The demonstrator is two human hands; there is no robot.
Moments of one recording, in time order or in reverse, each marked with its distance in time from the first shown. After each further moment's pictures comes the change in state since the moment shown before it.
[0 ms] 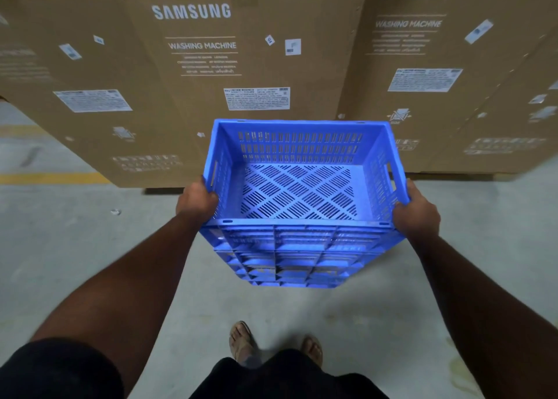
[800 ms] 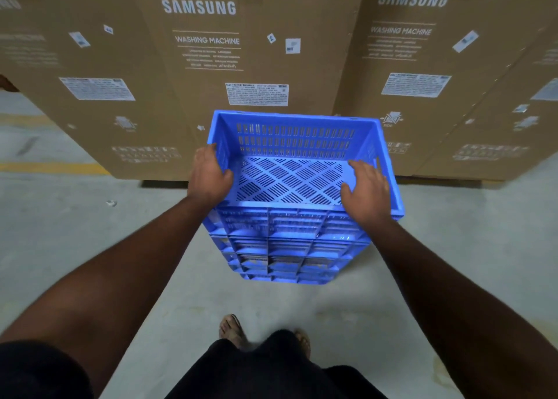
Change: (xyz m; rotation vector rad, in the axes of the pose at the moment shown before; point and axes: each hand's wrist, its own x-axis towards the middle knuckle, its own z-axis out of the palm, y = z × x) left_hand -0.050 0.032 -0.017 -0.186 0.159 0.302; right_hand -0.046 -0.046 0.018 -0.089 0.093 -0.595
